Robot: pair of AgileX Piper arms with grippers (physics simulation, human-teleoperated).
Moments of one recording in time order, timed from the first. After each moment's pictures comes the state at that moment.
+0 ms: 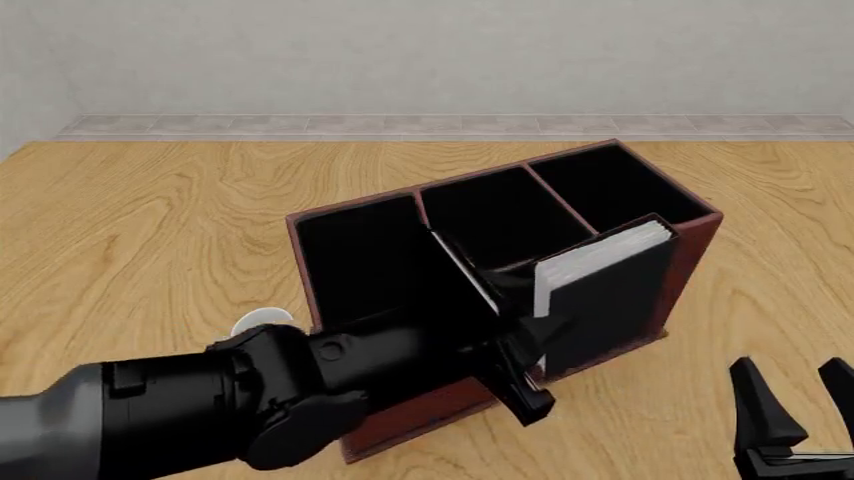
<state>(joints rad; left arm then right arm) -1.07 1.47 -0.91 -0.27 0.02 0.00 0.06 0.00 -0.05 0.01</state>
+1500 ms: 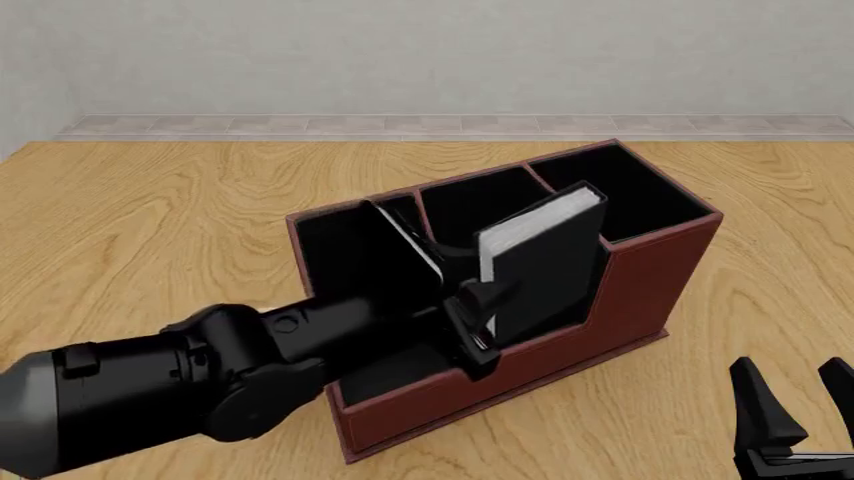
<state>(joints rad) -0.95 1.41 -0.86 -0.26 0.04 0.00 0.06 0.00 -0.05 0.01</state>
